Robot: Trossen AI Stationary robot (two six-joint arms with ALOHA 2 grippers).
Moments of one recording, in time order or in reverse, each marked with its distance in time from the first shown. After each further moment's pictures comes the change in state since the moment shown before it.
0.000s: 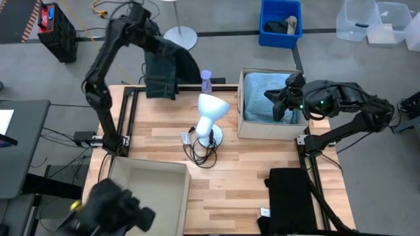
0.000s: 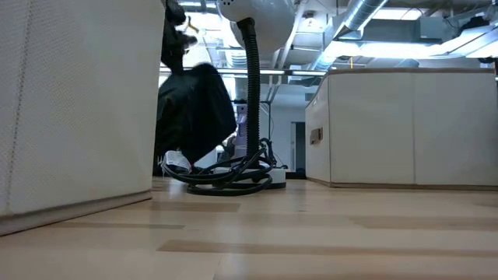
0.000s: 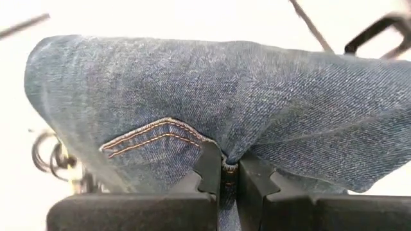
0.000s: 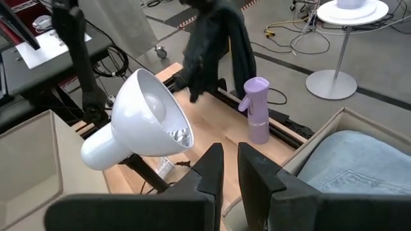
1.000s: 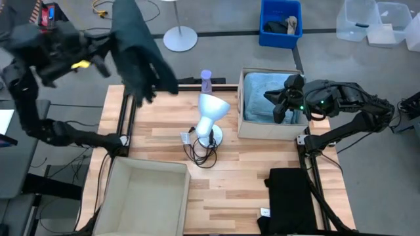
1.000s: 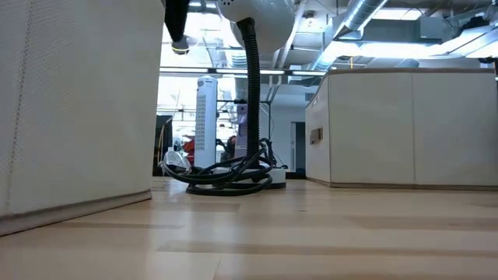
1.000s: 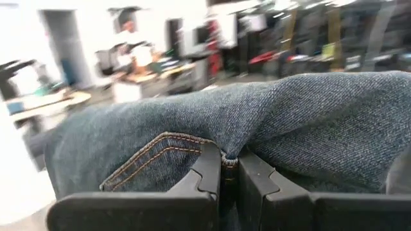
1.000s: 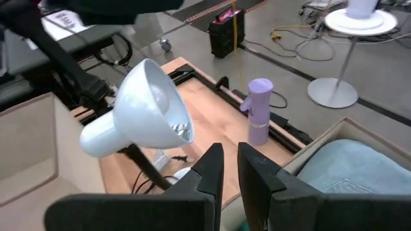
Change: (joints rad) left arm -0.475 -0.668 0.002 0.267 -0.204 0.078; right arm 0.000 0.000 0.000 0.000 -0.029 -0.086
